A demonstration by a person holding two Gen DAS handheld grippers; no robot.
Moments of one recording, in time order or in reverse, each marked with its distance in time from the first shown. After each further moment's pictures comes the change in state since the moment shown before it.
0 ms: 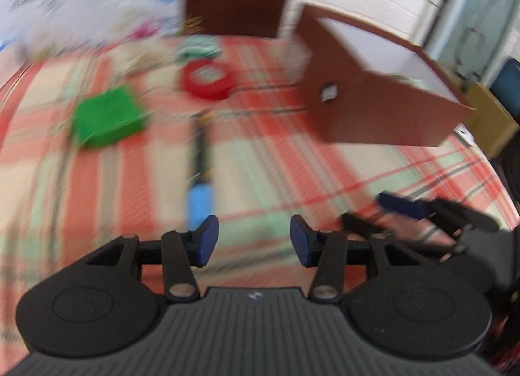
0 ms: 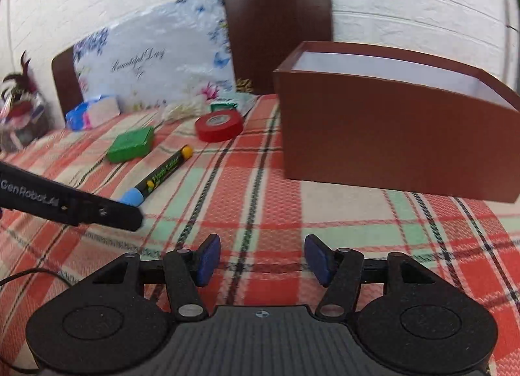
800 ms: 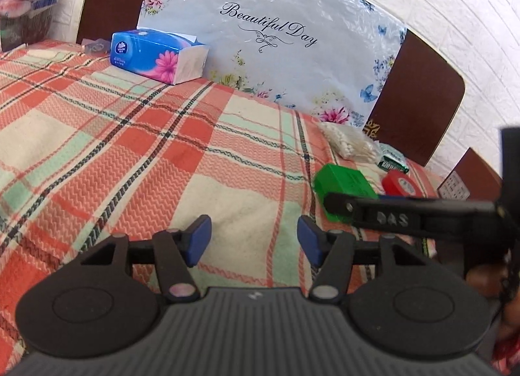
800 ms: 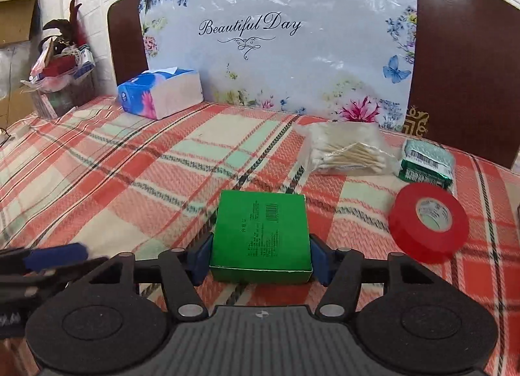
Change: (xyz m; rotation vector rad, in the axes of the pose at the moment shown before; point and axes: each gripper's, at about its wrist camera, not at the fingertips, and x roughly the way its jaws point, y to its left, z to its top) left arm -0.027 0.172 -0.028 -0.350 -0.371 0.202; right arm 0.134 0.152 0.089 -0.215 0.070 0.193
